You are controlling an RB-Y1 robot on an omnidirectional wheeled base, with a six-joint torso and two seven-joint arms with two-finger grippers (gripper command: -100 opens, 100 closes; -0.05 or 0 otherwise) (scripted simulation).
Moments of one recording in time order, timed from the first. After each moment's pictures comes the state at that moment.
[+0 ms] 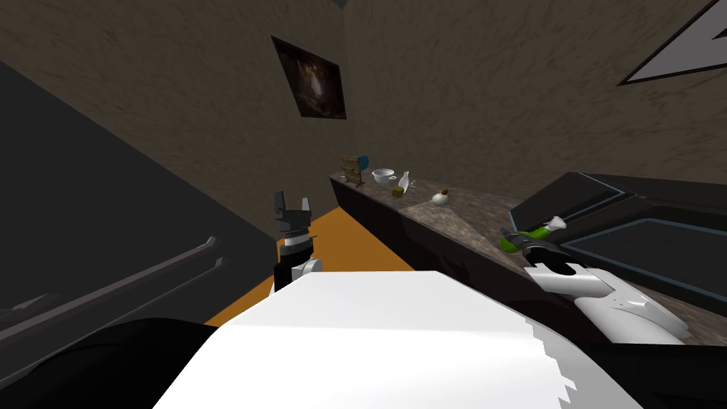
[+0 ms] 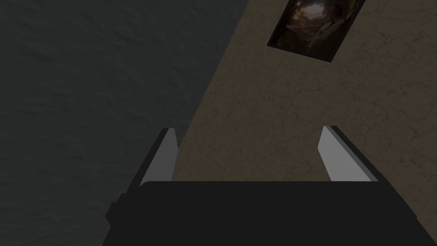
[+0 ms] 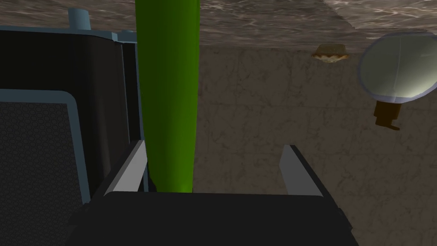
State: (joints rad) left arm 0.53 0.00 -0.07 -2.40 0.09 -0.45 -0.02; right arm 0.26 -0.86 -0.40 -1.07 0.06 0.02 0.57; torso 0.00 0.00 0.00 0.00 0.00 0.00
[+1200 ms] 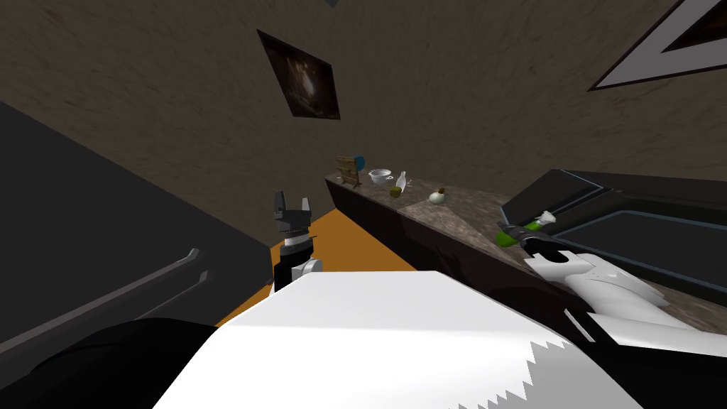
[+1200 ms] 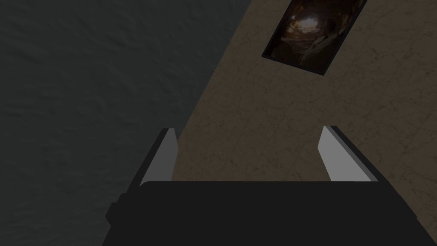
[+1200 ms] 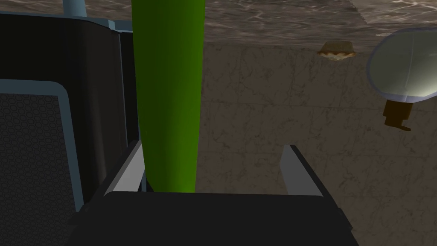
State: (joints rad) left arm 0.53 0.00 -0.07 -2.40 0.09 -0.45 -0.02; right arm 0.01 -0.99 -0.21 -0.68 0.10 -0.17 0.48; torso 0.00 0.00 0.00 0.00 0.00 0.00
